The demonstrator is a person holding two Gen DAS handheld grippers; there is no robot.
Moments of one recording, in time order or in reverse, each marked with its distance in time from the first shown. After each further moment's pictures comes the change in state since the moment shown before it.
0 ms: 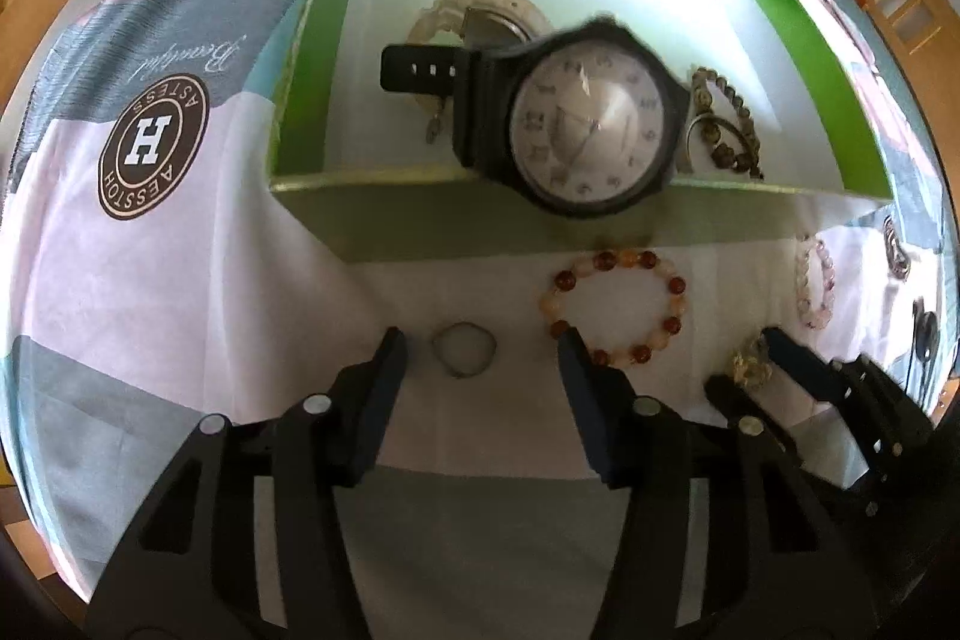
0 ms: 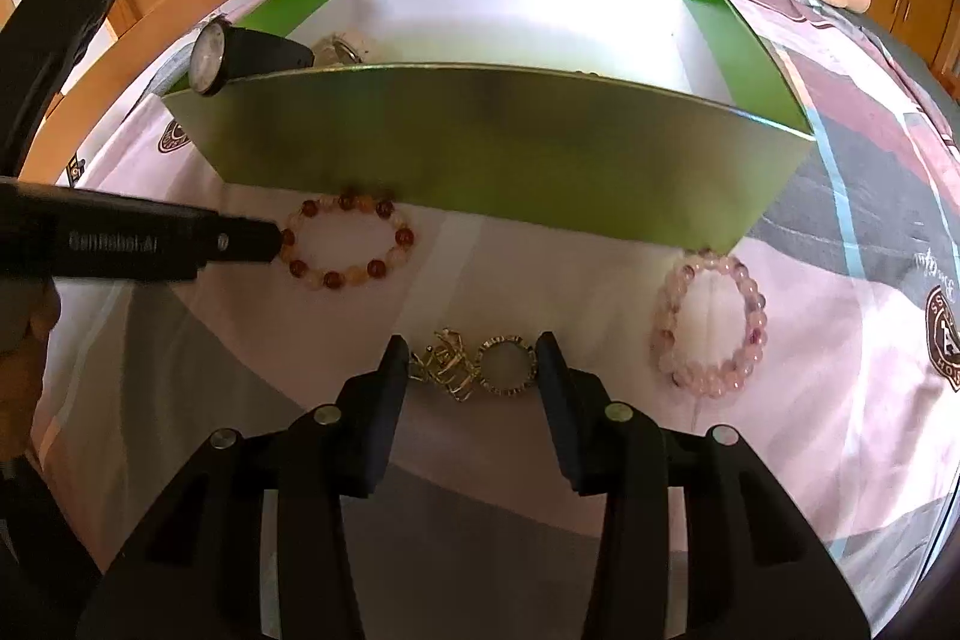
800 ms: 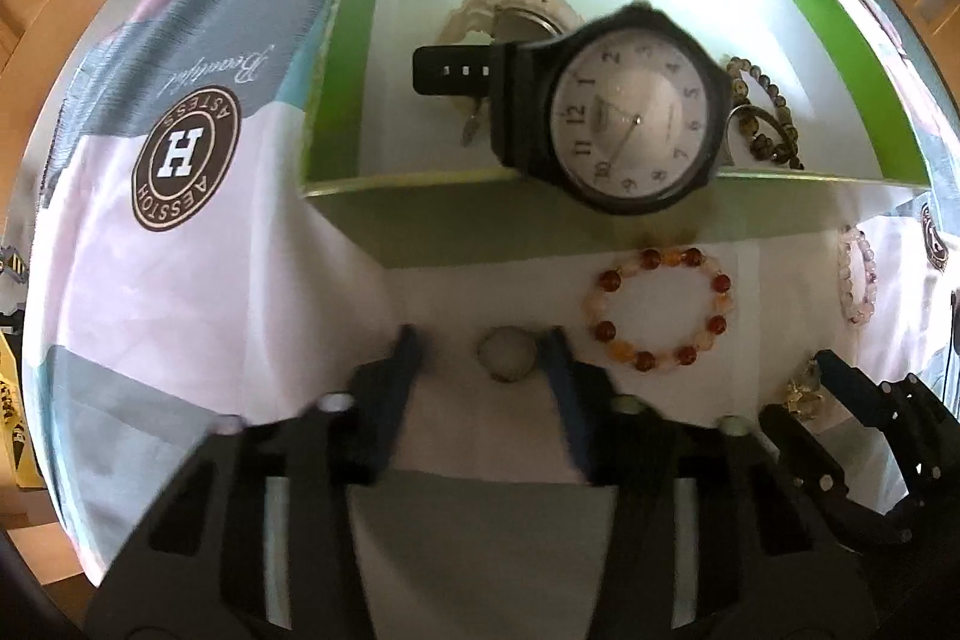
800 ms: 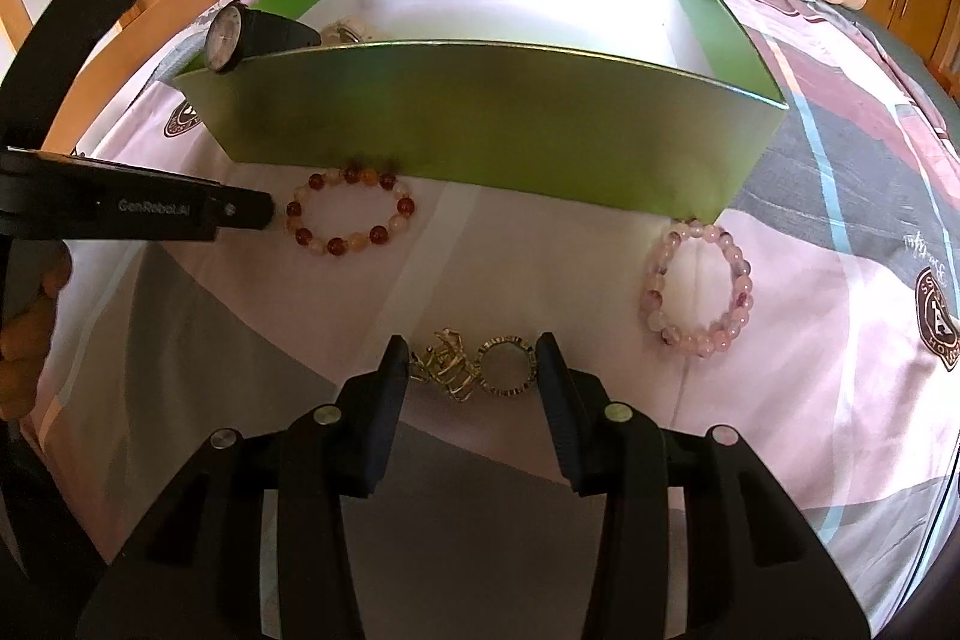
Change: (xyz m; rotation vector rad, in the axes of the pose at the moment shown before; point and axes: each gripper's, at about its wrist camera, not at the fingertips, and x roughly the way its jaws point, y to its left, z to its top) left arm 0.005 0.001 0.007 0.030 -0.001 0.104; right arm -0.002 0.000 -0.003 0.004 0.007 -0.006
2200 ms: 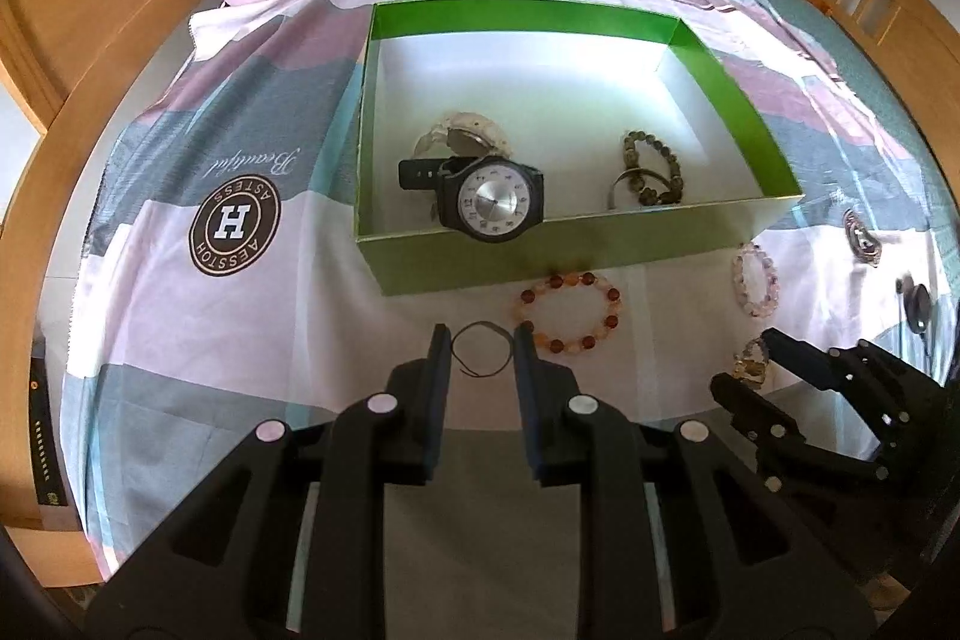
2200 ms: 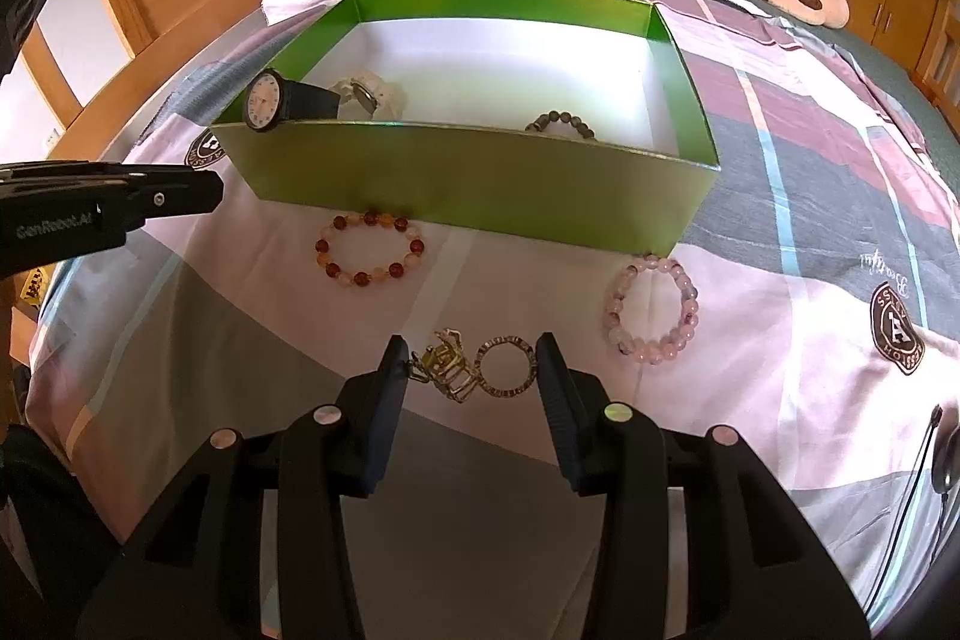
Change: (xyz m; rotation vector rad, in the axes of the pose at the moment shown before) left arm -0.083 -0.002 -0.034 0.068 -0.202 -0.019; right arm -0.039 0.004 0.001 0.007 -0.042 -0.025
